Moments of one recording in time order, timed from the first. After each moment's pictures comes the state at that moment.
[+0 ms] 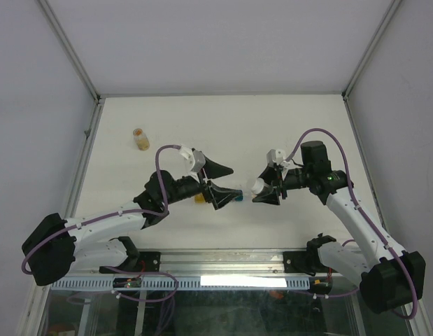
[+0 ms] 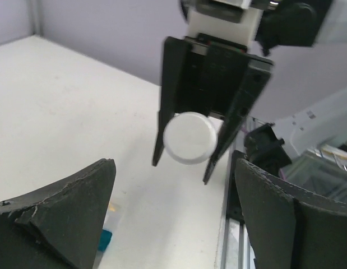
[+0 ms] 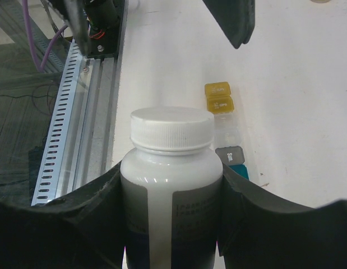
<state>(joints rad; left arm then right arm) -0.91 1.13 0.52 0.80 0.39 -0.29 0.31 0.99 0.77 -0.56 -1.19 -0.65</state>
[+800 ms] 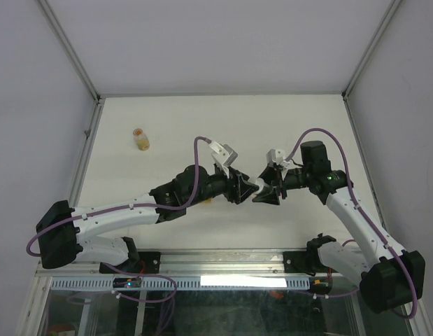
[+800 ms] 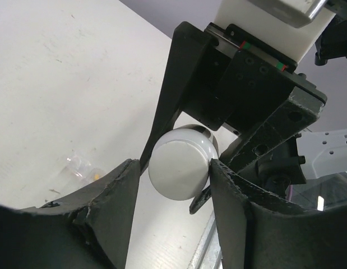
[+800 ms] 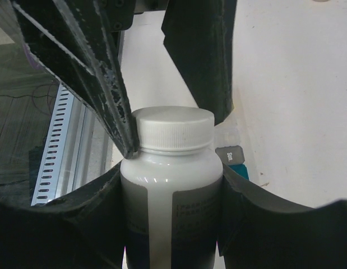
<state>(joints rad) -1.12 1.26 0.83 0.33 -0.02 -0.40 0.31 0.99 0.77 -0.56 -1.19 -0.65</state>
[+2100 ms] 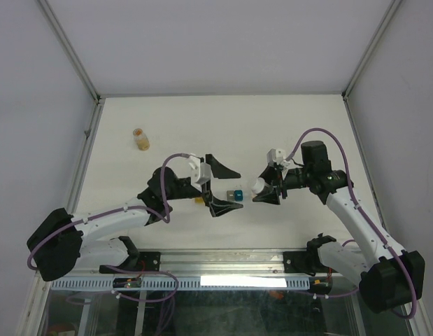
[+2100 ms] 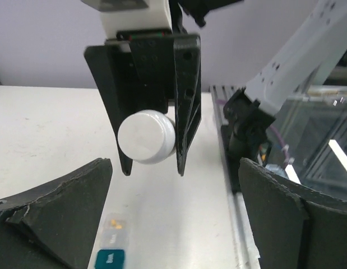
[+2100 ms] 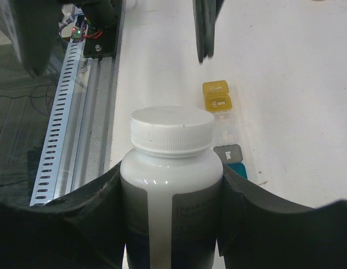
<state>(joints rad) -0.89 1.21 0.58 0.80 0.66 -0.07 0.30 0.99 0.77 -0.56 -1.19 -0.65</state>
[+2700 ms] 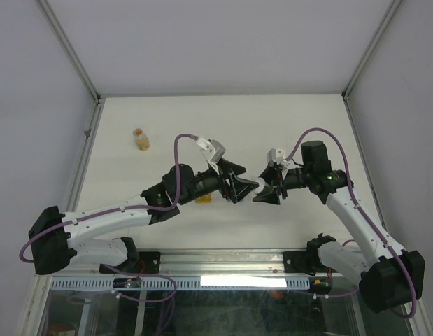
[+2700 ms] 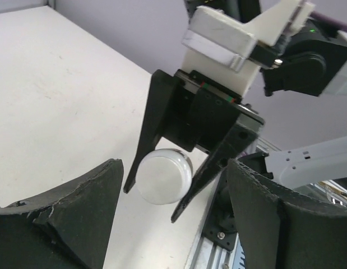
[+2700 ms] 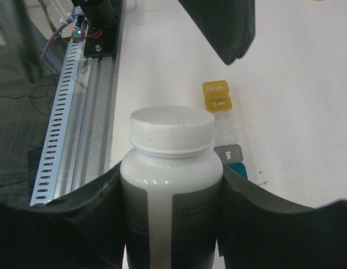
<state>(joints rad) -1.09 1.17 0.77 0.47 0.05 -0.42 0.30 0.99 0.77 -0.56 -1.19 -0.65</state>
